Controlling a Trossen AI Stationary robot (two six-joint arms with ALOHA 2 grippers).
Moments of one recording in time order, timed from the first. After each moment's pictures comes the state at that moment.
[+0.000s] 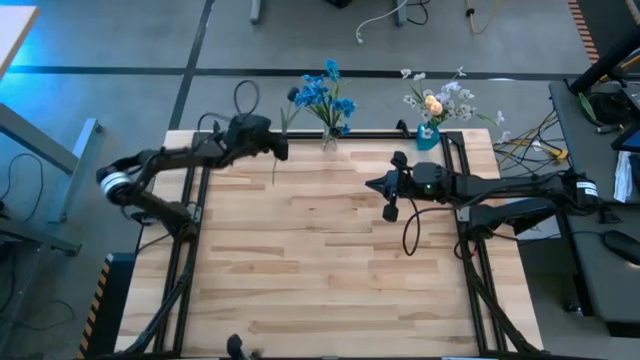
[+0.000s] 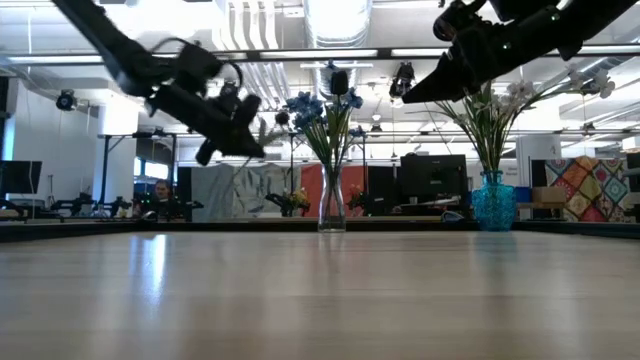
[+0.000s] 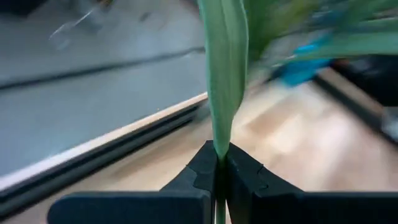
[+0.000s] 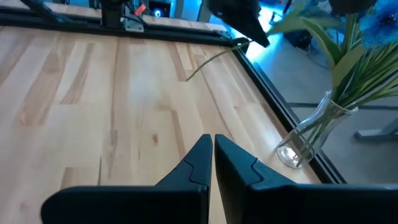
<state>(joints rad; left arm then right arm) 0.72 1.43 0.70 0.31 0.07 -0.33 -0.17 1.07 0.58 0.13 0.11 -0.18</state>
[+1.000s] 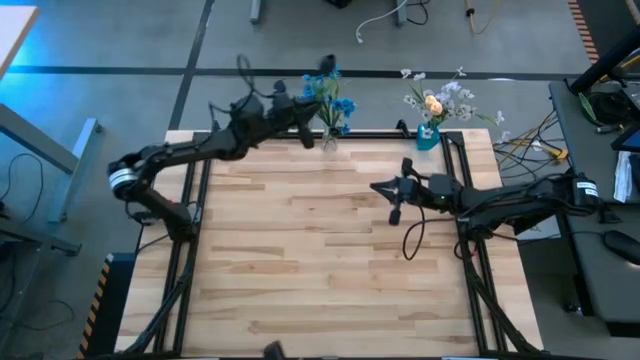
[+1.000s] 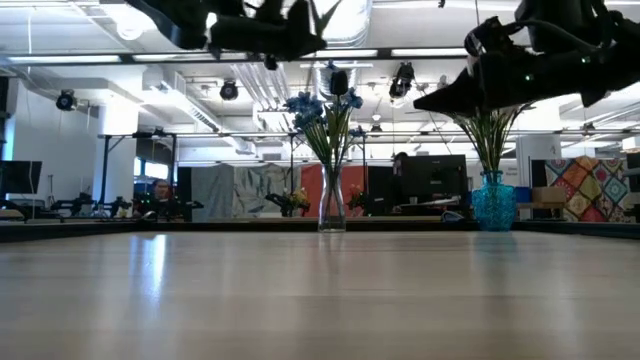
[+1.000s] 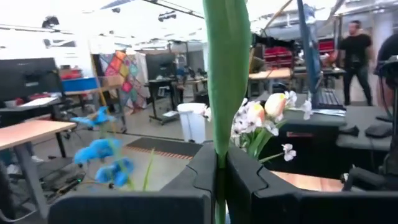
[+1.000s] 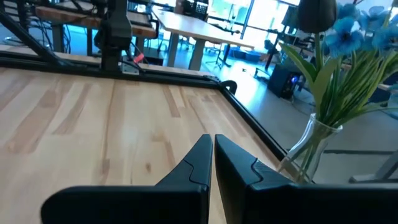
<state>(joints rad) 0.52 1.53 1.13 0.56 0.07 0.10 -0.17 1.06 0.27 0.70 0.11 -0.22</state>
